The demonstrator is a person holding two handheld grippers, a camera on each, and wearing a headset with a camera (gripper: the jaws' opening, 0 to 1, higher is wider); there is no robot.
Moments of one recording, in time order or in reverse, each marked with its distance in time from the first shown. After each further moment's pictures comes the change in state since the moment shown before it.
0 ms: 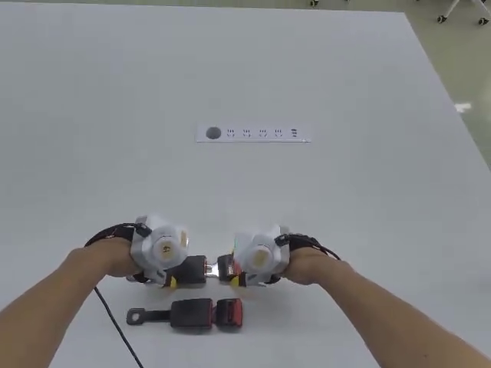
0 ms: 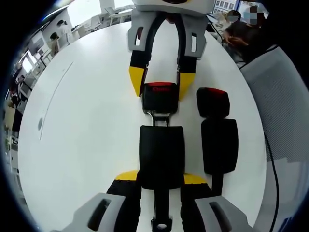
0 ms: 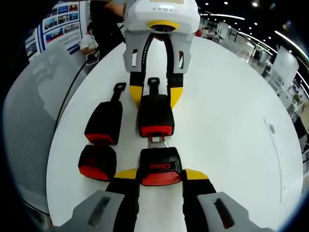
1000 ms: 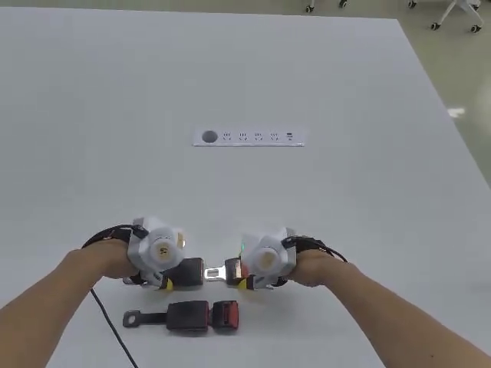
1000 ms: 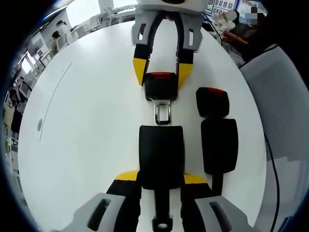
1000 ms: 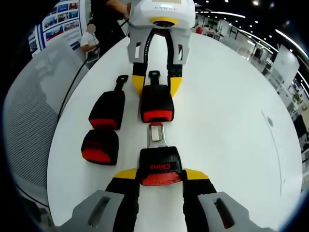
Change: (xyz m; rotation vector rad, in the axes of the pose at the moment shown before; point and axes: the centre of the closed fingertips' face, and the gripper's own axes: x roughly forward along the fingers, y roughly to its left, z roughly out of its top) left arm 0.005 0.001 0.000 0.011 0.003 -0.004; right arm -0.009 -0.001 -0.023 -0.001 0.031 -0.003
